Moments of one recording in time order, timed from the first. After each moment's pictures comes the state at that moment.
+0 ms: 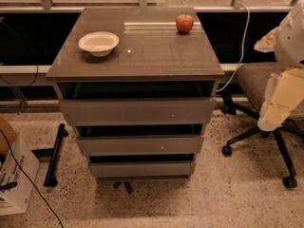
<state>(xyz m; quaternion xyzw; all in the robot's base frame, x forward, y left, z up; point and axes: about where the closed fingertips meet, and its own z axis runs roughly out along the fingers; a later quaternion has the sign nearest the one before) 0.438 -0.217 0.976 -0.60 0.78 -0.03 0.16</state>
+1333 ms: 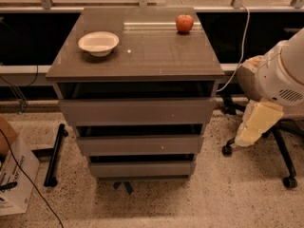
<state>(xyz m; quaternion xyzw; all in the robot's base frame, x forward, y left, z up) 0.450 -0.207 0.922 -0.59 0.78 -0.06 0.22</state>
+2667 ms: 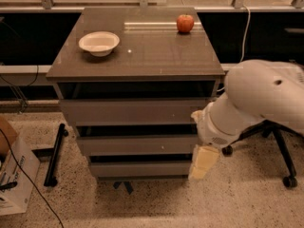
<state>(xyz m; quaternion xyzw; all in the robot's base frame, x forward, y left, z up) 0.451 -0.126 0.764 -0.63 0.75 0.05 0.17</state>
